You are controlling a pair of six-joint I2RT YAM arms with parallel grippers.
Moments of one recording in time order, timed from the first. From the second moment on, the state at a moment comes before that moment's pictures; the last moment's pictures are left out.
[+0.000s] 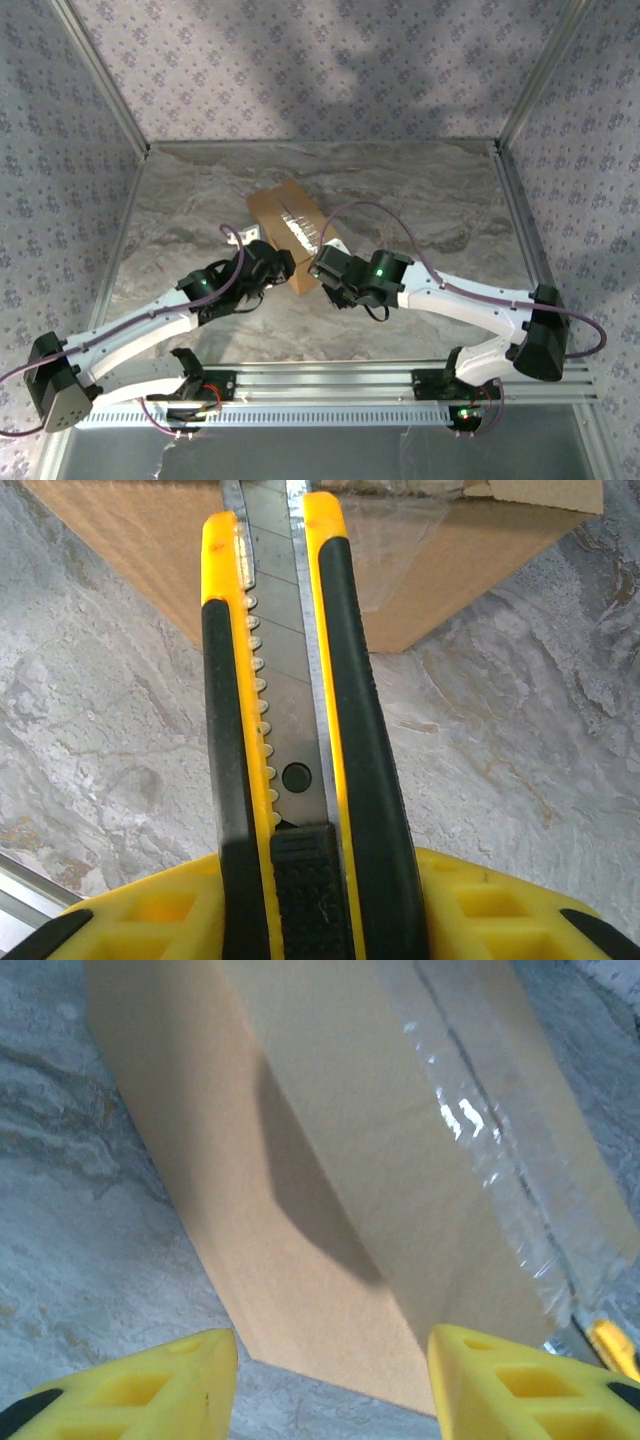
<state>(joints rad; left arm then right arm) -0.91 1.03 0.79 -0.49 -0.35 -1.02 1.14 1.39 1.21 -0.97 0.32 0.48</state>
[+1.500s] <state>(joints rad) -0.69 1.48 1.18 -0.43 -0.23 -0.84 1.24 1.38 1.22 -1.04 0.36 0.49</state>
